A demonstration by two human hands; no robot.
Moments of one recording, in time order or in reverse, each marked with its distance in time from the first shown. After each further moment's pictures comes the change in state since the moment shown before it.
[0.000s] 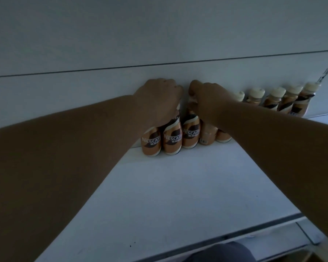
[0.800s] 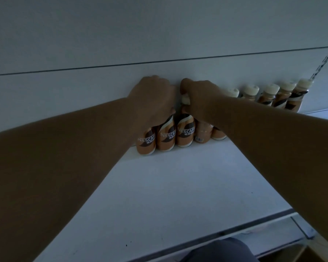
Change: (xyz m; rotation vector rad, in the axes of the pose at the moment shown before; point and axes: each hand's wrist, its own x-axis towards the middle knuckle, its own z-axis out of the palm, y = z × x) left_hand 0.005 0.004 0.006 0.066 0.049 -0.020; right_hand 0.002 -0.003 -0.002 0.003 -0.030 -0.037
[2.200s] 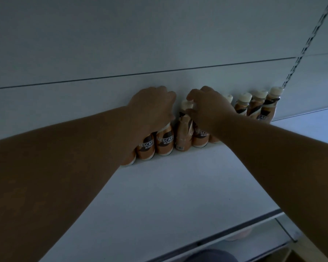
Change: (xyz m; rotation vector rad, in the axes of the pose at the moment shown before) left_hand 0.033 0.042 -0.007 -0.158 -0.041 -0.105; right_hand -0.028 0.066 -0.006 0.041 0.159 0.085
